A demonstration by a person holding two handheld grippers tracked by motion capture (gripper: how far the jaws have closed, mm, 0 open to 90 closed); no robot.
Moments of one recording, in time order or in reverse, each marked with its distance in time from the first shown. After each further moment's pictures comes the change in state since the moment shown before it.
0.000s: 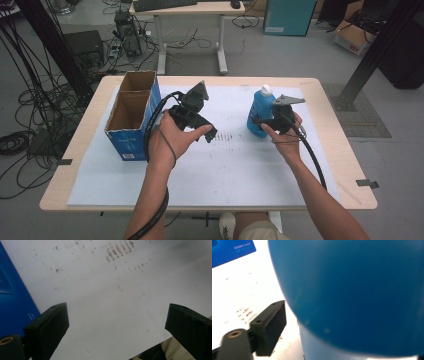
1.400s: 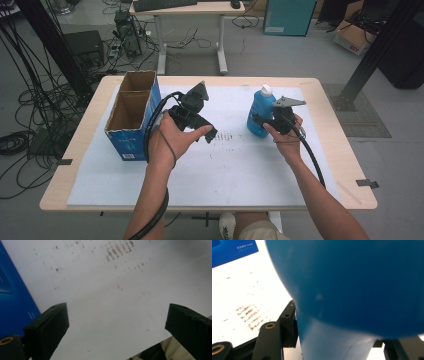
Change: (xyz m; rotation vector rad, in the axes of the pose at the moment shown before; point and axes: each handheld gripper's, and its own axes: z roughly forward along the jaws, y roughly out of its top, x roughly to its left) left arm -0.001 -0.001 -0.001 -0.001 0.003 0.000; right arm -0.004 -0.006 0.002 -0.034 0.011 -0.024
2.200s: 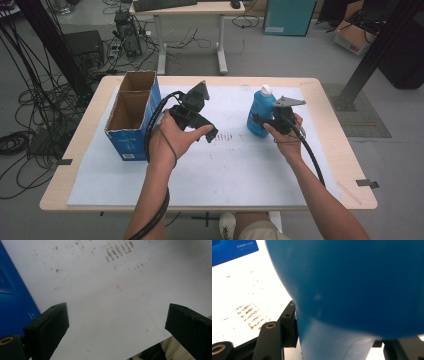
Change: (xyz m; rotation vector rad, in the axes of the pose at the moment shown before) left arm -0.001 0.001 -0.001 0.002 0.002 0.002; right arm 0.000 0.000 0.000 0.006 0.003 -0.006
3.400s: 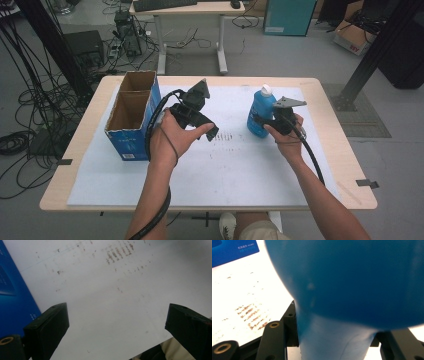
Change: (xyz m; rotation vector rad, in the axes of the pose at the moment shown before) left arm -0.001 0.003 -0.002 -0.008 0.003 -0.007; right arm -0.001 -0.002 -0.001 -0.013 0.001 -0.002
